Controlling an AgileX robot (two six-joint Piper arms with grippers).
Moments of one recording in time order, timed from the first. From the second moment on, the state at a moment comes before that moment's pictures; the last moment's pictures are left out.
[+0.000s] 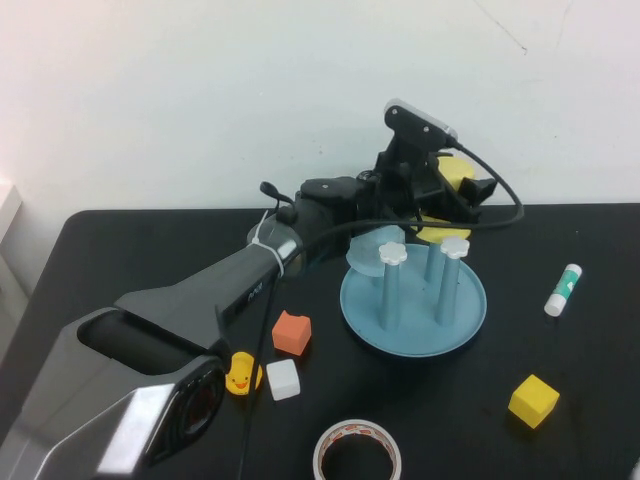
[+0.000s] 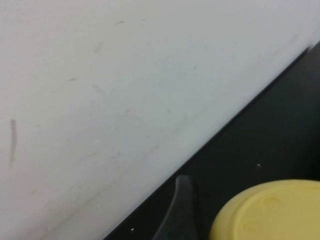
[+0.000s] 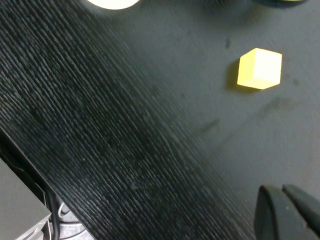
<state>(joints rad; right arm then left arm) 0.93 0.88 -0.67 -0.37 0.98 0.15 -0.61 2.62 -2.28 -1.70 0.38 1.69</state>
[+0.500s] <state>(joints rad) 0.93 0.88 -0.67 -0.37 0.98 0.15 -0.61 2.57 -2.29 -1.70 0.30 1.59</state>
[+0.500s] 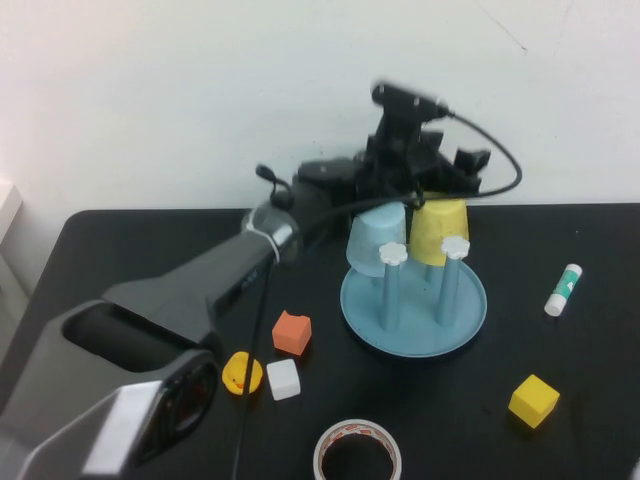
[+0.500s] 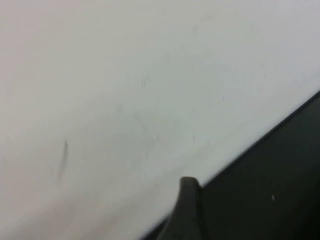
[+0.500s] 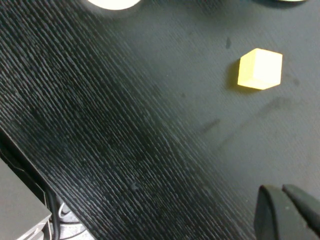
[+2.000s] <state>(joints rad) 0.93 0.69 -0.83 -1.02 0.80 0.77 -0.36 0.94 -1.73 0.16 0.91 0.41</state>
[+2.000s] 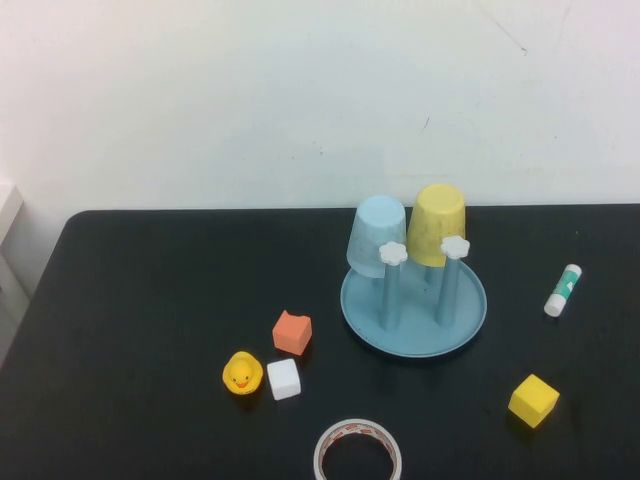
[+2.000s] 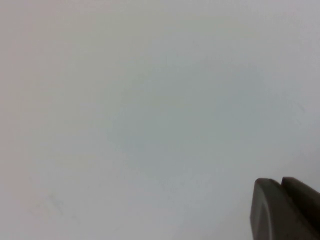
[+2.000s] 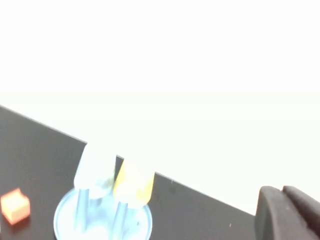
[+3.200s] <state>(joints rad) 0.93 0.63 -0.58 -0.84 0.82 0.80 -0.36 0.29 -0.11 0.18 -0.09 0.02</state>
